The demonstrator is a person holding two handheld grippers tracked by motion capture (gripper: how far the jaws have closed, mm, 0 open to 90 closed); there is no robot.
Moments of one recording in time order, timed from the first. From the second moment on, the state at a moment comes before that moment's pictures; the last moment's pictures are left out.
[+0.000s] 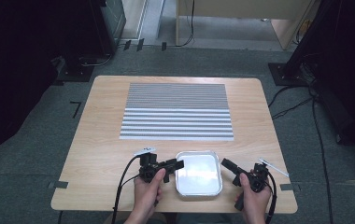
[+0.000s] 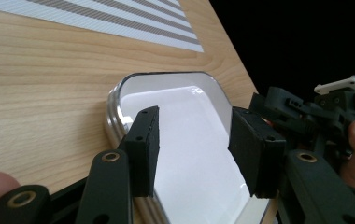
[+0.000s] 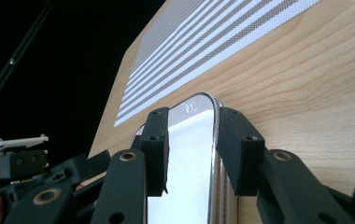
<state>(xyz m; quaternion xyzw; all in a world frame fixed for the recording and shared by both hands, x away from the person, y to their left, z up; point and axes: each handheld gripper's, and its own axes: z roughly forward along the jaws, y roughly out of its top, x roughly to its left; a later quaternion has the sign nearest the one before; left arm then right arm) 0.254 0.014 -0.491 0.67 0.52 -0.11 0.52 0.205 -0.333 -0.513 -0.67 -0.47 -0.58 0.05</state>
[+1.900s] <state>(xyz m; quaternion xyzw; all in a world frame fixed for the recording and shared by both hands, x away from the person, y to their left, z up) 0.254 -0.008 -0.501 0.67 0.52 -0.14 0.50 0.203 -0.342 -0.511 -0.68 -0.45 -0.58 0.07</state>
